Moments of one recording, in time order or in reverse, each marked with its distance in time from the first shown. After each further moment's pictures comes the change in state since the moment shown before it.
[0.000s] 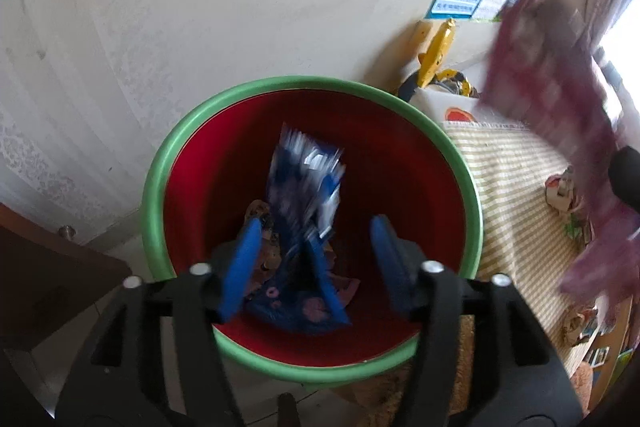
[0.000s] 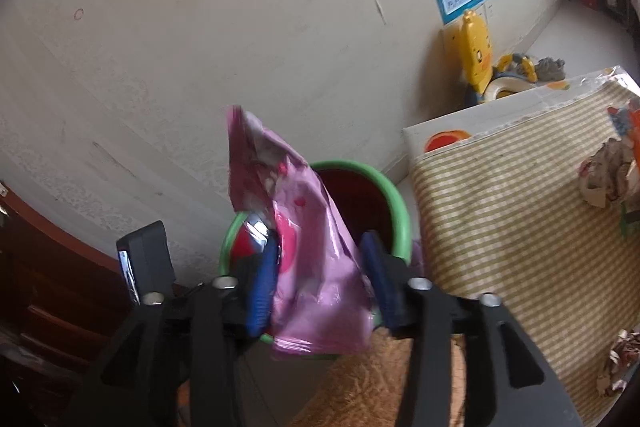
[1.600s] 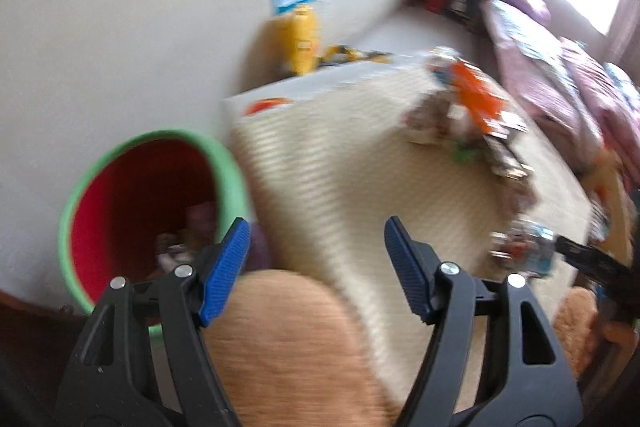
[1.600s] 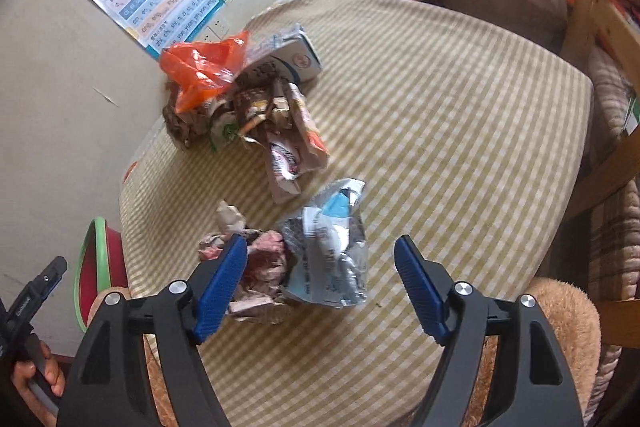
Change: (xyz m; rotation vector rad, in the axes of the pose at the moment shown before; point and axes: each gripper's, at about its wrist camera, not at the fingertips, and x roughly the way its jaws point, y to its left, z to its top) left arm -0.053 -0.204 -0.050 0.427 -0.020 -0.139; right arm -0.179 -0.284 -0.163 0.549 -0.144 -0.412
